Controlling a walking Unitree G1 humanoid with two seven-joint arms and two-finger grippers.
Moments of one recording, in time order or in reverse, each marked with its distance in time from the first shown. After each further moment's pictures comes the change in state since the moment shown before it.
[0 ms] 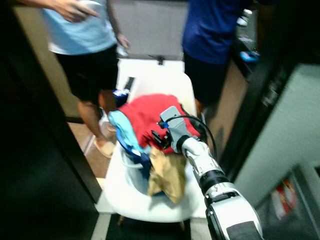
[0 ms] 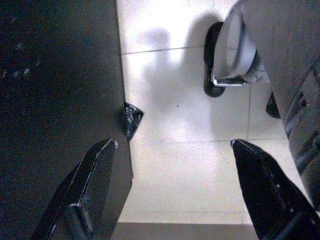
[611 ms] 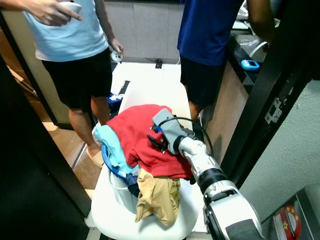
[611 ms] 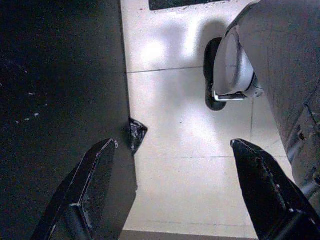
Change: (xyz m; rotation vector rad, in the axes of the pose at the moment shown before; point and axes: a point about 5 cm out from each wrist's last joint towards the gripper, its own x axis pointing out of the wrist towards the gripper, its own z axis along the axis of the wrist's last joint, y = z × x) left arm 0.000 0.006 0.000 0.007 0.003 0.028; right arm -0.009 -0.002 -0.003 -0.117 0.039 0.211
